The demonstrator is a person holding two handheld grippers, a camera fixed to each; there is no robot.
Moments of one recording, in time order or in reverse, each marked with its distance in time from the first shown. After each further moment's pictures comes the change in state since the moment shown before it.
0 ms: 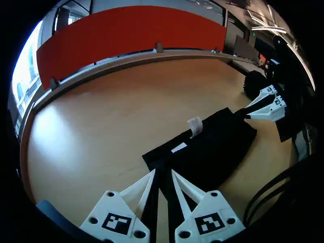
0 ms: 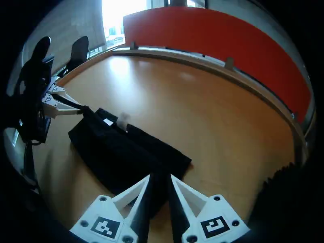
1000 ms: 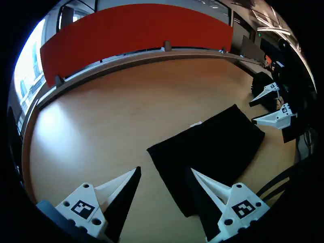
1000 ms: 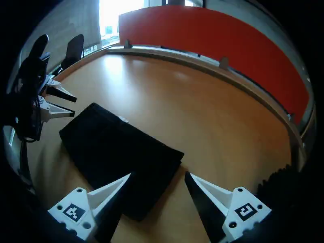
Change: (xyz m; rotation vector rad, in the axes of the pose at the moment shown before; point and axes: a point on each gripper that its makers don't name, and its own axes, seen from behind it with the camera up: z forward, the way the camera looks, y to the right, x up) left arm 0.000 -0.015 0.007 0.047 -0.011 -0.026; right arm 0.000 0.019 0.005 -0.050 -0.002 -0.008
